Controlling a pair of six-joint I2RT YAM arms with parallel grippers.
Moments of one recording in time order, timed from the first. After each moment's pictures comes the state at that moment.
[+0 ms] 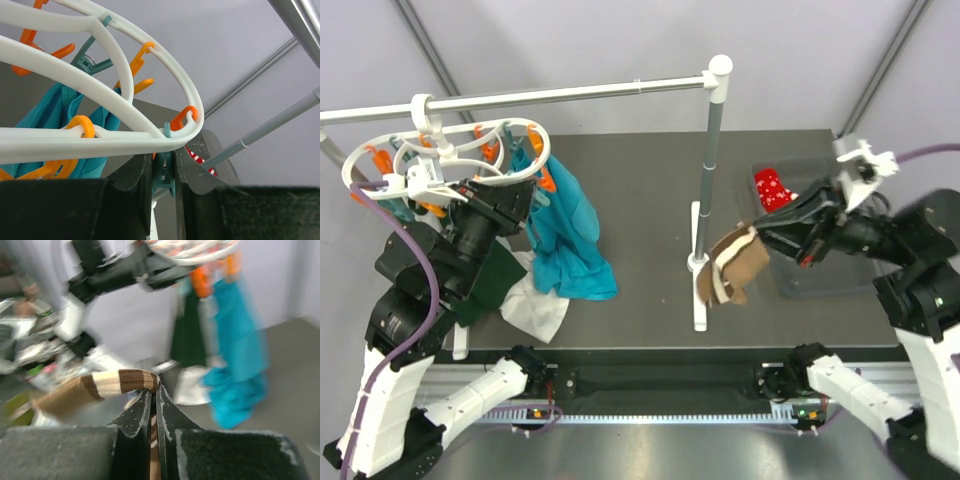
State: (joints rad) left arm -0.59 0.76 1.45 -0.60 -0.33 -0.61; right arm 0.30 0.79 1.44 -0.36 -0.96 0.47
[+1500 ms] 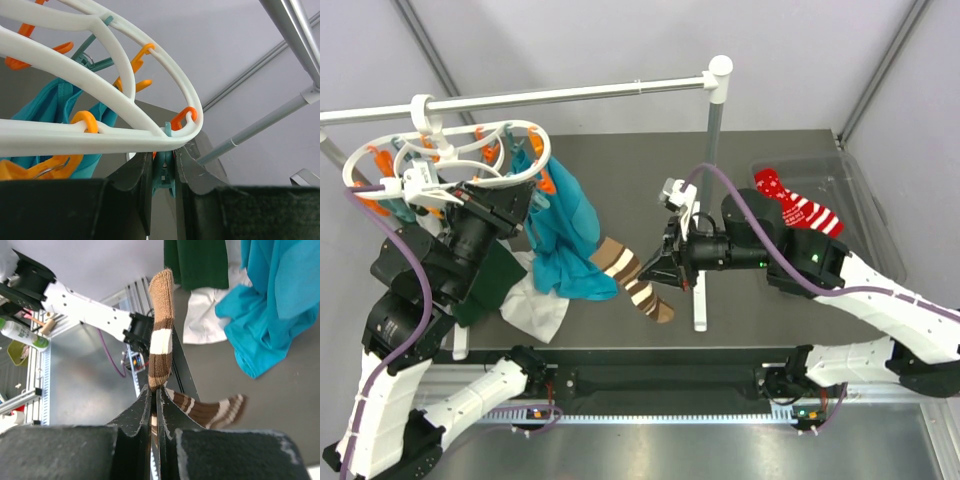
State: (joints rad) left arm -0.59 0.74 1.45 -0.61 -0.32 -0.67; right arm 1.12 1.16 1.44 -0.58 -0.30 0.29
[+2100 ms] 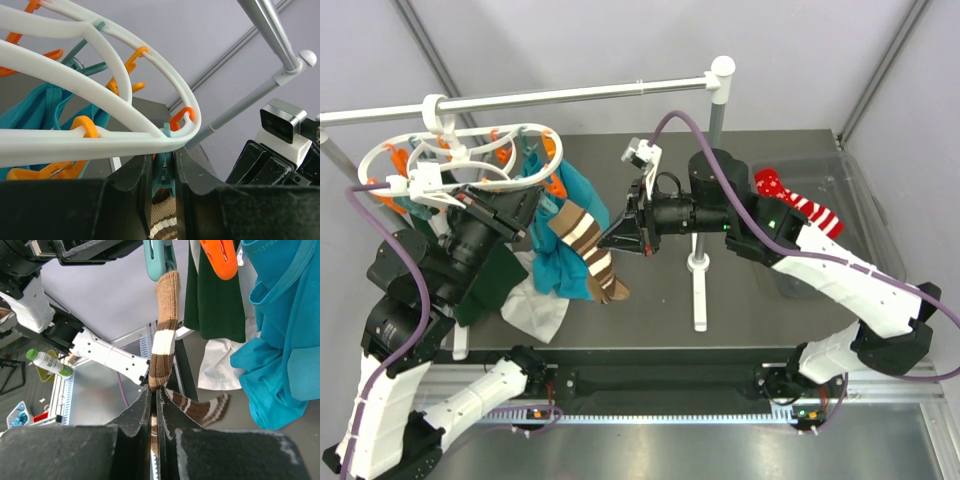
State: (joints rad) left arm -0.59 0.73 1.44 -0.58 -0.19 -0.68; right arm 1.06 1.41 1.70 -0.46 -0.43 0.35
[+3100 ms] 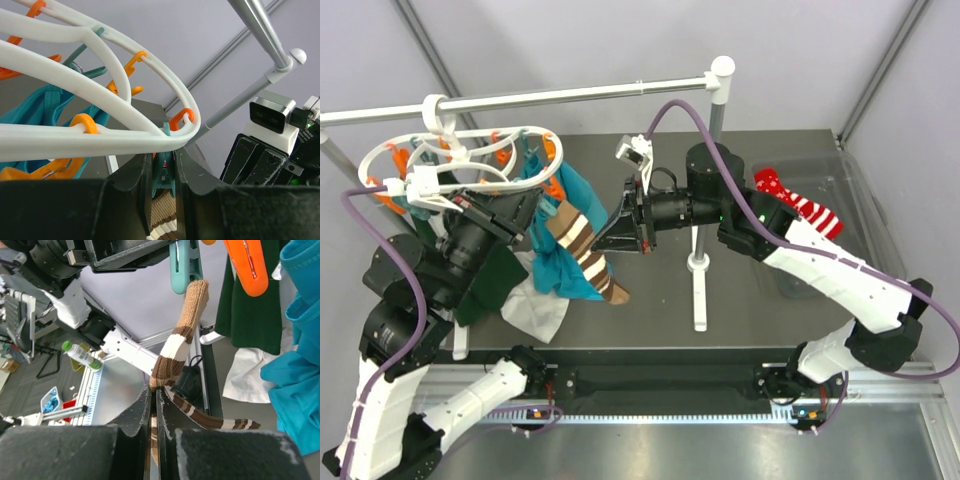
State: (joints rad) left arm -0.59 0.71 1.43 -0.58 -0.18 -0.68; right arm 1.02 1.45 1.70 -0.35 -0.62 0.42
